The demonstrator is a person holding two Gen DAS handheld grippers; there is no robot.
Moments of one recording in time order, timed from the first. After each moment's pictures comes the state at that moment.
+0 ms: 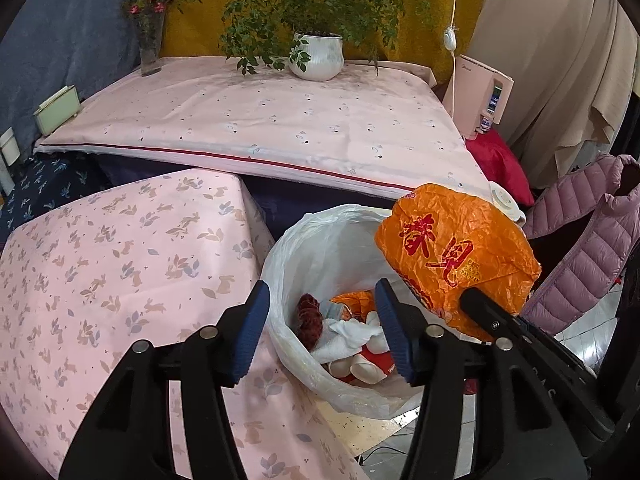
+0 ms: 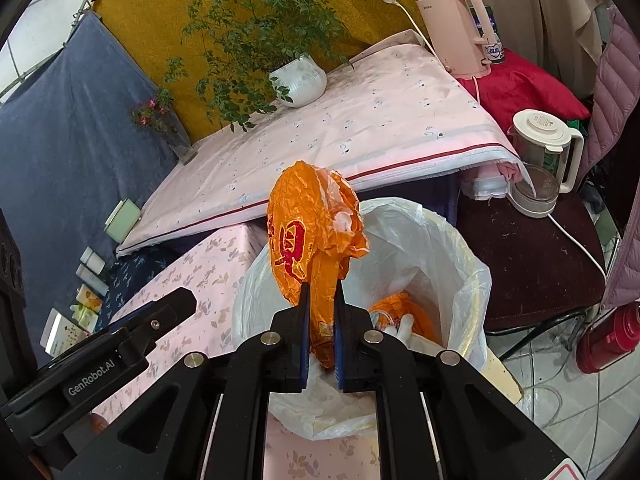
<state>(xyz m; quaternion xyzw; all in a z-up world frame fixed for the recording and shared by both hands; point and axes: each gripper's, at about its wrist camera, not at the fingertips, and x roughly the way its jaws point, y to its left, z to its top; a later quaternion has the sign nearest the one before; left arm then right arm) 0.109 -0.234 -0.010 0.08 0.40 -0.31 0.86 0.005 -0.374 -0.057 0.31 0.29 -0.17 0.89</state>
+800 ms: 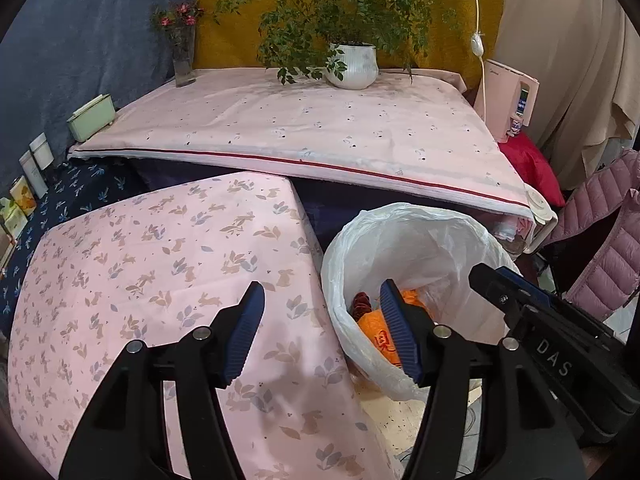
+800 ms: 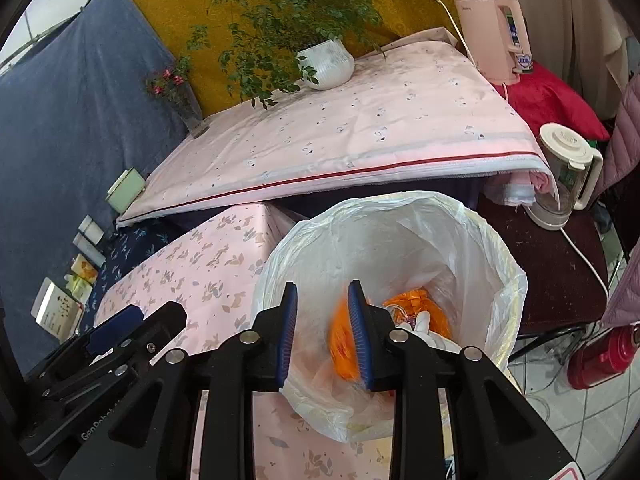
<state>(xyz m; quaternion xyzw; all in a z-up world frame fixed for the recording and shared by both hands) 0.107 -0.197 -0.012 0.10 0.38 -0.25 0.89 0.035 -0.343 -0.050 0.26 0.32 -0.15 0.90</state>
